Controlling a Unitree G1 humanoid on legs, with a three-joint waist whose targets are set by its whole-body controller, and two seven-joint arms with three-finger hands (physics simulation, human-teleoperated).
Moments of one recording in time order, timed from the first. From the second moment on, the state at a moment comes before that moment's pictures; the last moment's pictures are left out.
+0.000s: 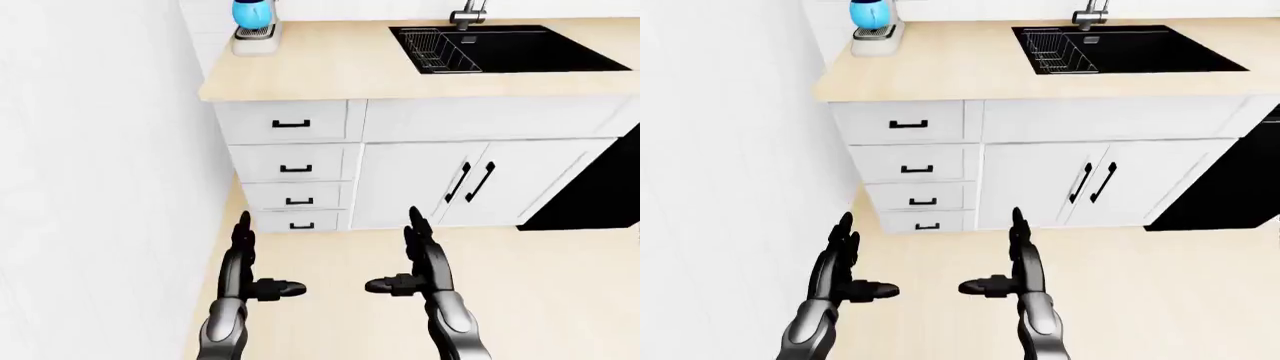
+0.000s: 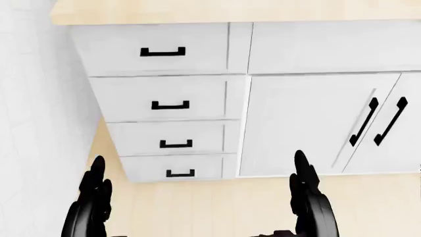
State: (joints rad) left arm 0.03 0.02 0.04 0.09 -0.01 0.06 -0.04; right arm 0.03 -0.01 -0.04 0.09 0.01 0.06 0.04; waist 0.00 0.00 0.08
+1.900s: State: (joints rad) left arm -1.06 0.36 0.20 0.13 -0.45 0.86 0.29; right arm -0.99 -0.40 -0.22 -0.37 0.27 1.32 -0.09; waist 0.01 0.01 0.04
